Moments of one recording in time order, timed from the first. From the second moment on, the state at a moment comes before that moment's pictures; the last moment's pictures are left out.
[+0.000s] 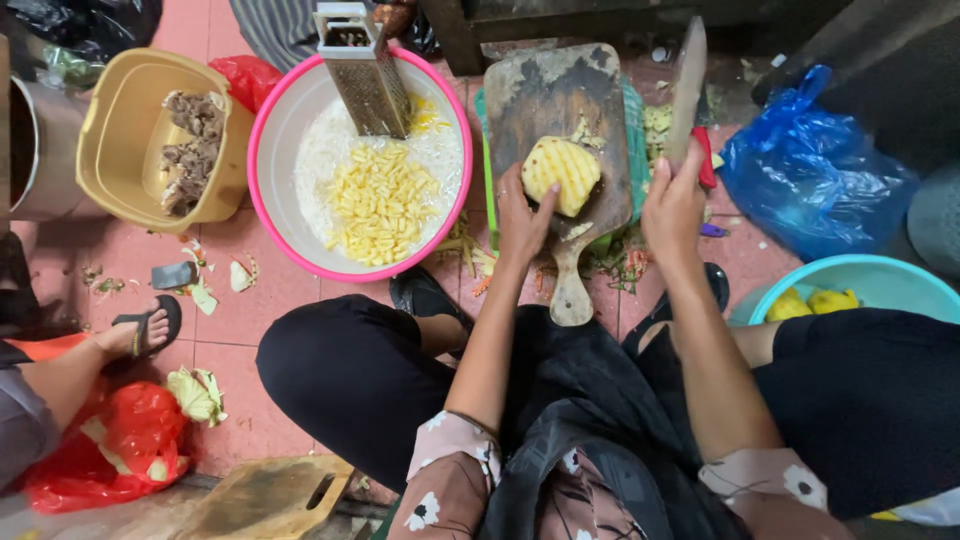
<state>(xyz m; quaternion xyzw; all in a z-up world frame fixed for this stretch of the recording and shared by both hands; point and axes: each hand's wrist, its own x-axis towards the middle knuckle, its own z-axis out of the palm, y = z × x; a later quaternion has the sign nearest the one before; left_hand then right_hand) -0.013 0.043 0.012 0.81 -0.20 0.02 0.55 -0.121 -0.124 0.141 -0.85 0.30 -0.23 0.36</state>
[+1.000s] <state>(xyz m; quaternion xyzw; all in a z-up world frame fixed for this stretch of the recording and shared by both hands) -0.024 -0.012 0.110 0.29 -0.12 -0.16 0.94 -0.078 -0.104 0.188 -0.48 0.26 -0.25 0.80</state>
